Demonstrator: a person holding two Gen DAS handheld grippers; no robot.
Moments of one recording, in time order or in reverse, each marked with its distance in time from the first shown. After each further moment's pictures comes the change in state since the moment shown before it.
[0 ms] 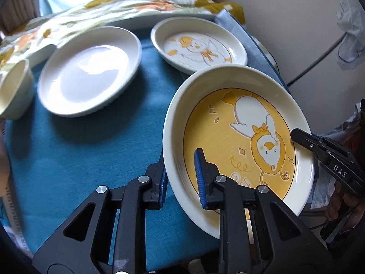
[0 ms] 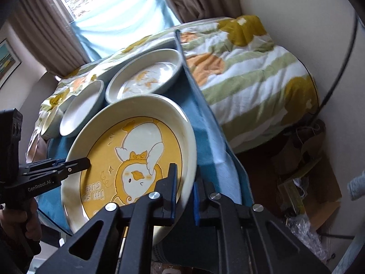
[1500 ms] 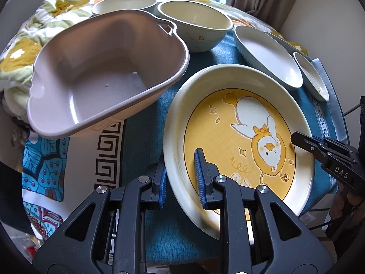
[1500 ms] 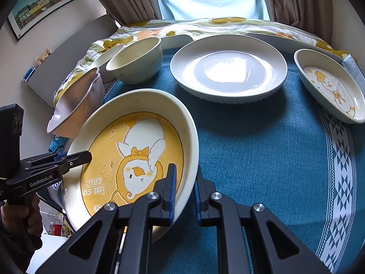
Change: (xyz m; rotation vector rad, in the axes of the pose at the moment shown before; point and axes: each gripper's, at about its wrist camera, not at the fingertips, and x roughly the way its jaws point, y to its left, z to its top) left arm -0.062 0.261 -0.110 -0.294 -0.087 0.127; right arm 0.102 0.245 -0.024 -0.326 0.135 0.156
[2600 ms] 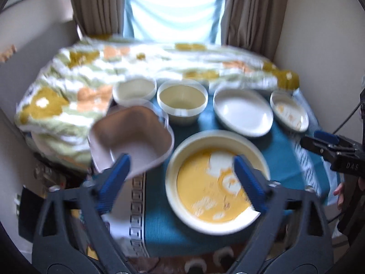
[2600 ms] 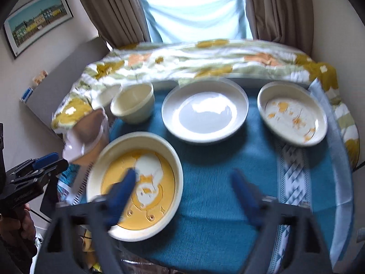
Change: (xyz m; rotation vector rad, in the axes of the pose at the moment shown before) left arm -0.146 -0.042 0.027 0.088 -0.320 0.087; right arm -0.113 -0.001 0.037 0.039 -0.175 -0.061
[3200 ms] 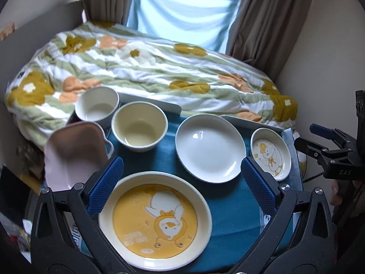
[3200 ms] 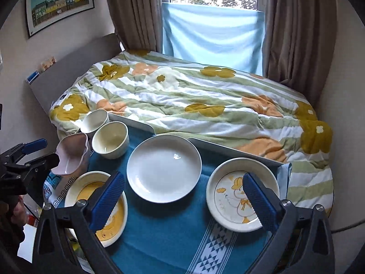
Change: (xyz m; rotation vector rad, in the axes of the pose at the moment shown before) left arm 0.072 -0.081 0.076 -0.240 0.098 -0.034; right arm 0.014 -0.073 0.120 -0.287 0.055 0.007
